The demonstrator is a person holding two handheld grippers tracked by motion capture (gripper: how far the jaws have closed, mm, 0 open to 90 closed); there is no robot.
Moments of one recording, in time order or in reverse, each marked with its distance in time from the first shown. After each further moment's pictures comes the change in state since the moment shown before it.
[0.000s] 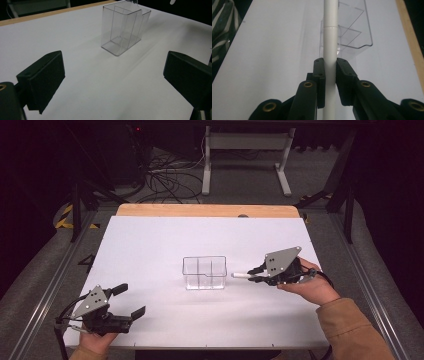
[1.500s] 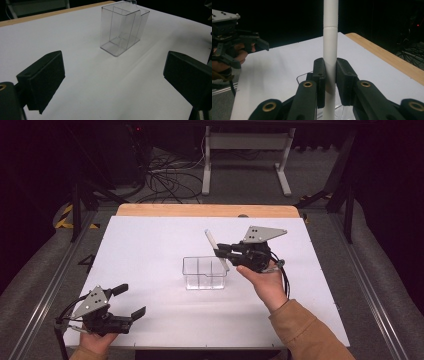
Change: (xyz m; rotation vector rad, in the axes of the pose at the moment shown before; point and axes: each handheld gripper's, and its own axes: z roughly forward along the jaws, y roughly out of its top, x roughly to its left) left arm -0.001 0.000 0.000 -0.005 -0.004 0.004; right arm -0.020 0.052 0.046 -0.407 -0.212 0.570
